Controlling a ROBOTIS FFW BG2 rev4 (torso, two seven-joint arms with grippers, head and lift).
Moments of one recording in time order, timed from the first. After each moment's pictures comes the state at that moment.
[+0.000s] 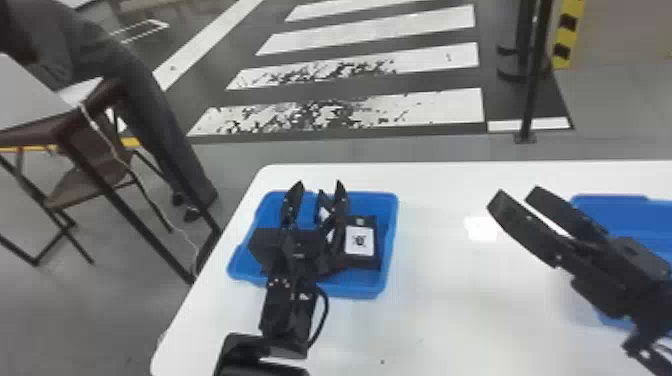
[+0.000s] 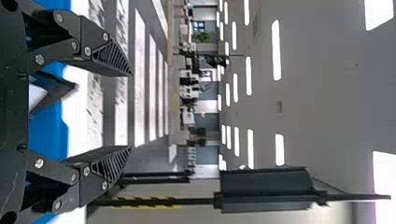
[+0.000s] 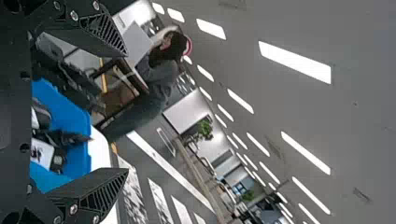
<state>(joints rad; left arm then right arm) 0.18 0.07 0.05 -1.57 0.06 -0.33 0.00 0.22 -0.32 0.24 -2.01 -0.88 0.23 0.40</state>
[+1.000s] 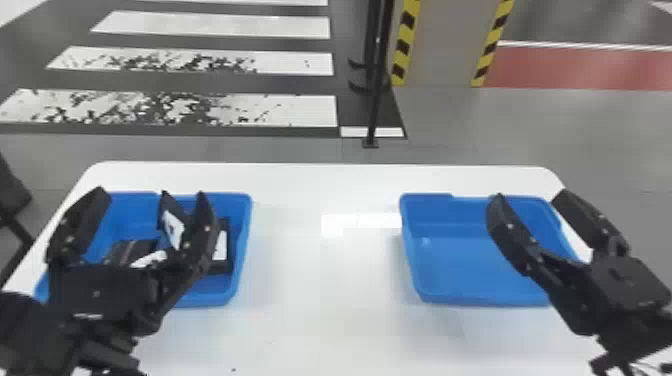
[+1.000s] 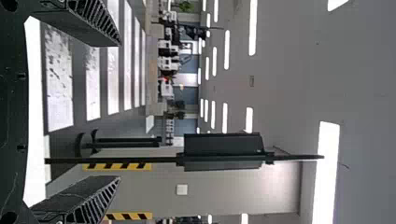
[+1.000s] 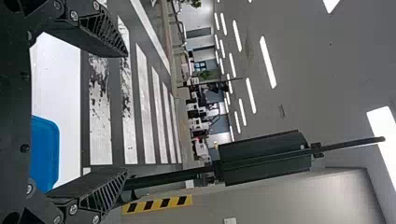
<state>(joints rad) 0.64 0.05 -0.03 -2.32 0.01 -0.09 0.01 0.65 -0.20 -0.15 -2.41 -0.43 0.16 0.19</state>
